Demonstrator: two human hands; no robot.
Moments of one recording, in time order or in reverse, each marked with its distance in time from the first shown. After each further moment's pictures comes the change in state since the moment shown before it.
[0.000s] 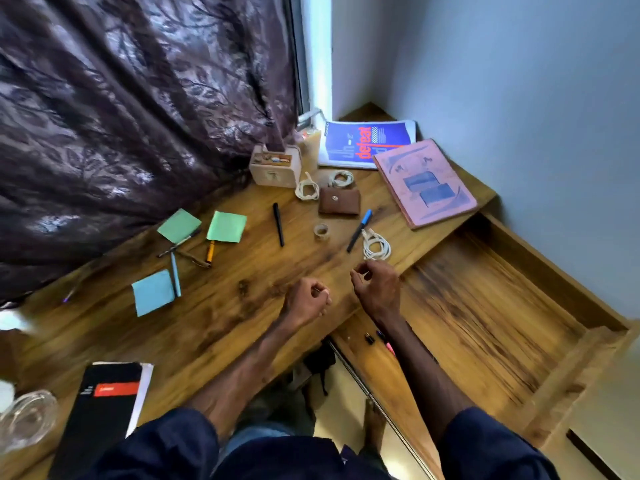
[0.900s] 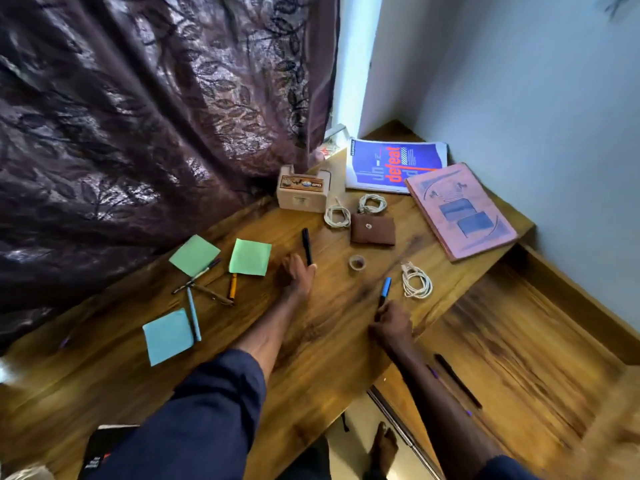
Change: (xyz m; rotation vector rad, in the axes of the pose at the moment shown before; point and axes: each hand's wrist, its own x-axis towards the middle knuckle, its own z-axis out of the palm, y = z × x) left_hand 0.165 -0.026 -0.098 0.337 0.139 -0.136; right_hand 0.022 -0.039 0.079 -0.019 -0.243 0.513
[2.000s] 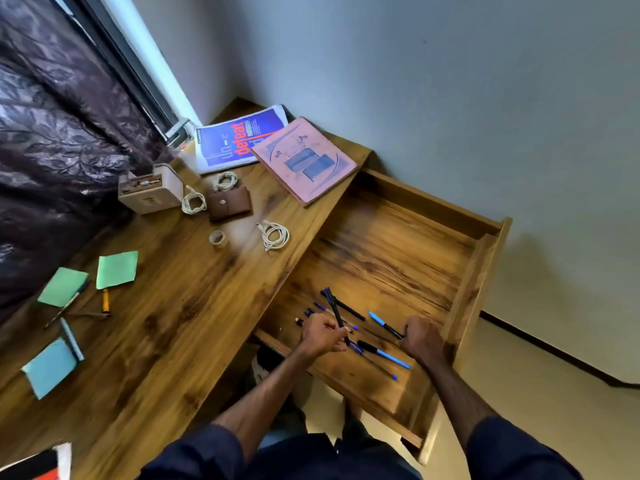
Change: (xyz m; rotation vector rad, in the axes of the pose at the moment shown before) left_hand -0.284 0.123 0.223 -0.273 -0.625 0.064; right_hand -0.074 0.337 -0.174 -0.319 -0.051 0.286
